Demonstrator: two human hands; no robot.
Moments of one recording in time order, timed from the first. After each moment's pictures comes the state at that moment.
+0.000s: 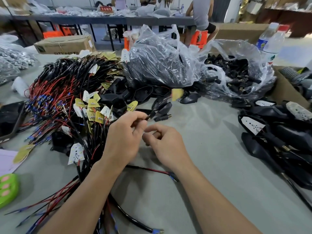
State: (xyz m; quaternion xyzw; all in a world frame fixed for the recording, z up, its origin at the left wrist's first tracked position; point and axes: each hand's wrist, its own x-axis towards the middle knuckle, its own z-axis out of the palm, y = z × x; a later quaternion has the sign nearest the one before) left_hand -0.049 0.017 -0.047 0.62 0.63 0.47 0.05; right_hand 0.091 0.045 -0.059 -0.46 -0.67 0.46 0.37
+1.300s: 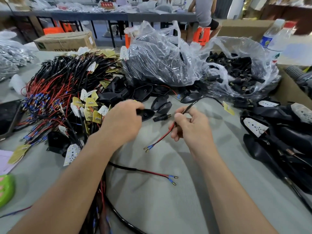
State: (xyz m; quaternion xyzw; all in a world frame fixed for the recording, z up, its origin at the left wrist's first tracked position) left_hand -0.059 0.056 -0.008 0.62 0.75 0.21 0.05; right_hand 0.135 0.083 -0.038 -0.41 -0.52 0.55 0.50
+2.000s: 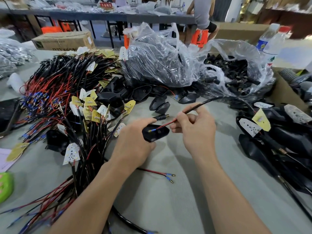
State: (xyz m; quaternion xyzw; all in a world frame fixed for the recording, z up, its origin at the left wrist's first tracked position) left_hand -0.025 0.022 -0.055 0.62 0.69 0.36 0.11; right_hand 0.139 0.075 -0.036 -0.44 -0.53 0.45 0.57
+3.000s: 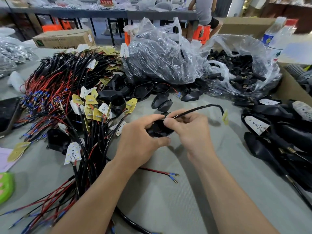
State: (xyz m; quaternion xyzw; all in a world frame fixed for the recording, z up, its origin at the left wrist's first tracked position) left_hand -0.017 0.020 -0.048 0.59 0.63 0.45 0.21; right_hand 0.126 0.070 -0.037 -0.46 -0.54 0.49 0.50
